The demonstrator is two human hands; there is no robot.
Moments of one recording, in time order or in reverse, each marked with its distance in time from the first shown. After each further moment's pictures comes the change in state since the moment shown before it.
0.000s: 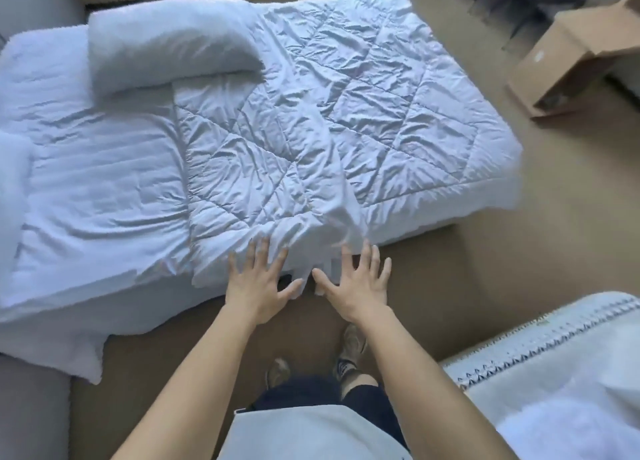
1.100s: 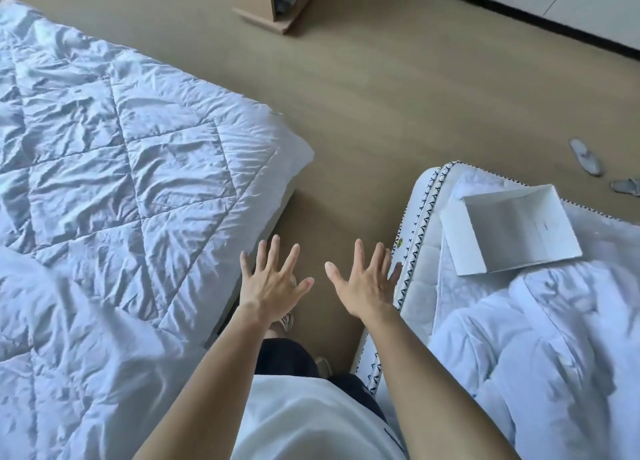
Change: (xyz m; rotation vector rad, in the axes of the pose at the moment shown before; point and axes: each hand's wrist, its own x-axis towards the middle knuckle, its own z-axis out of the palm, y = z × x) left_hand 0.235 0.525 -0.030 0.305 -0.158 0.709; right_hand 0.068 0.467 -0.070 0.416 0.203 0.872
